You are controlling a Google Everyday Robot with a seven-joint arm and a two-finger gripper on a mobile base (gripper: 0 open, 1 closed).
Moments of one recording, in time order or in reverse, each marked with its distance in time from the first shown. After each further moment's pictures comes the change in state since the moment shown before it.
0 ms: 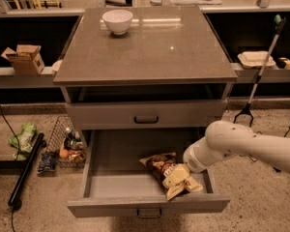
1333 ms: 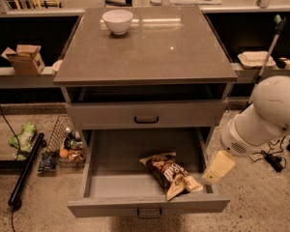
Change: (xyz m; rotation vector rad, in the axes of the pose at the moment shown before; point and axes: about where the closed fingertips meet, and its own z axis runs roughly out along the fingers) arm 0.012 0.022 -0.195 0.101 0.113 -0.214
